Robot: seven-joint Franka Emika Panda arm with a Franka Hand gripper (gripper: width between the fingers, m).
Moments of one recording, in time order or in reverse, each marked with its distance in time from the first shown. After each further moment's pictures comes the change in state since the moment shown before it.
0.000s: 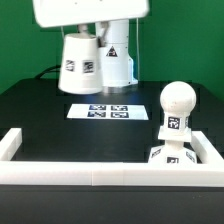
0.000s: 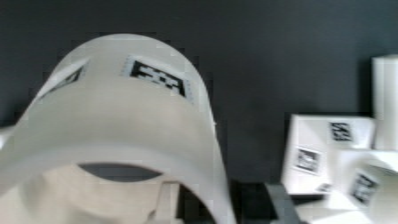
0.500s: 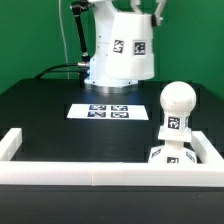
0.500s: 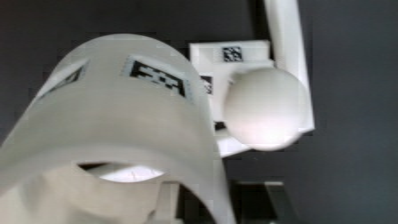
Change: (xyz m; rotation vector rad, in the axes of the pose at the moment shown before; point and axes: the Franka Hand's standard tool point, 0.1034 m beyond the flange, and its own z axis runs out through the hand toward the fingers) arm 0.058 -0.086 -0.029 0.009 0.043 0.130
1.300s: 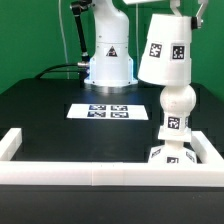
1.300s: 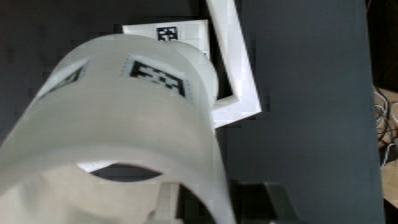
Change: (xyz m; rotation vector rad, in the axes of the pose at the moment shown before) arm 0.009 -0.048 0.012 0.007 0.017 0.011
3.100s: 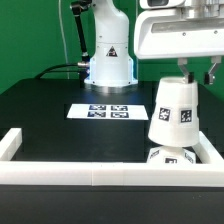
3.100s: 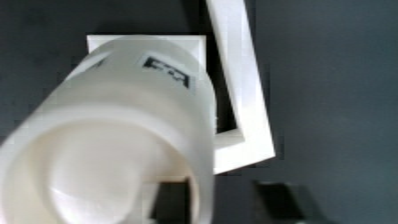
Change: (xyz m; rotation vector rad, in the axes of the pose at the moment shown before) arm -0.001 -0.006 0.082 -0.035 -0.012 -0.061
